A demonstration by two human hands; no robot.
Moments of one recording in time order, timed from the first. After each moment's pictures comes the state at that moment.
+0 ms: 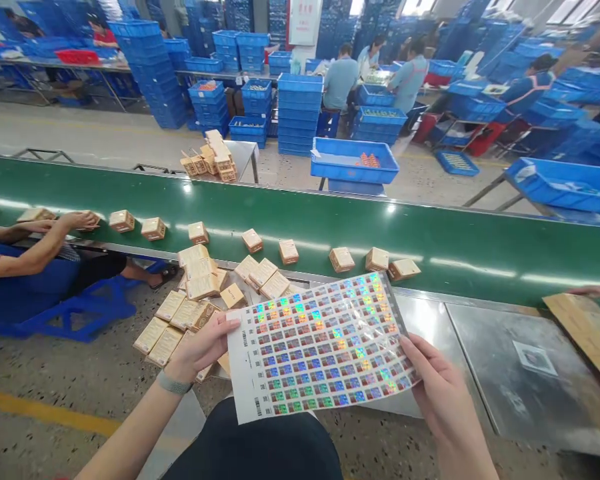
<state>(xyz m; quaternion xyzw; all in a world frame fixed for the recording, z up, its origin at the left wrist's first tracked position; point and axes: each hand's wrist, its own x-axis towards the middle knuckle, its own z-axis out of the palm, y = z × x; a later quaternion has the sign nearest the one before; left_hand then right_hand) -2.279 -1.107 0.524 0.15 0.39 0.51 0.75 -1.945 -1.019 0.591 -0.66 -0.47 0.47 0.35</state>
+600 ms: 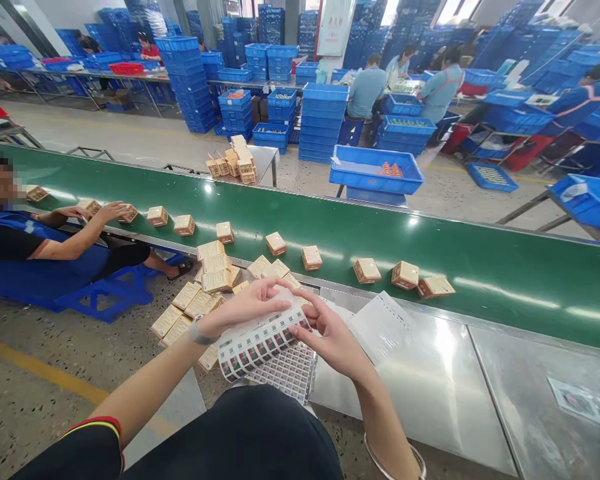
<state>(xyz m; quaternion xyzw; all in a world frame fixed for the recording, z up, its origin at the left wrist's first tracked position) -2.264 -1.057 0.569 0.44 0.49 0.43 0.62 -2.063 -1.008 0.583 -0.30 -0.68 0.65 0.15</state>
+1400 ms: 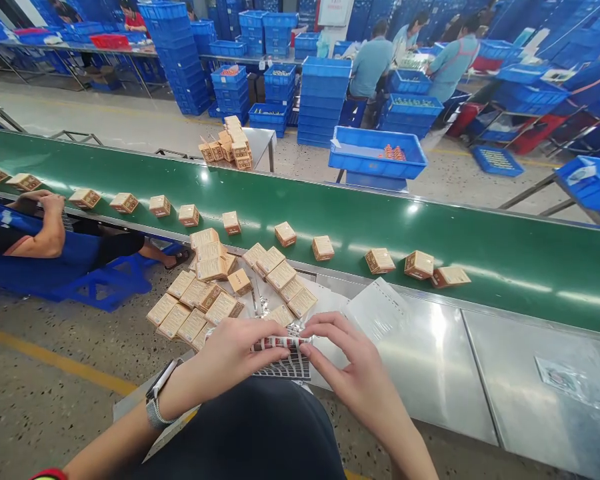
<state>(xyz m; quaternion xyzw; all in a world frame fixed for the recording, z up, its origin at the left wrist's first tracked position) -2.219 -1.119 0.601 0.65 0.60 0.28 0.36 -2.021 -1.039 0.624 -0.38 -0.80 0.41 0.21</state>
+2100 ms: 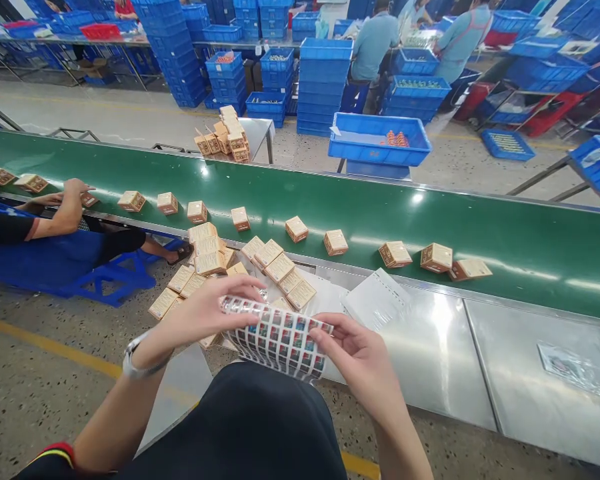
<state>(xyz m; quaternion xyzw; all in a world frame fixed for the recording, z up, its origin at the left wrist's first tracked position) -2.248 -1.100 0.613 0.56 0.57 0.36 0.48 -2.008 -1.039 0.610 -0.49 -0.62 0.59 0.19</state>
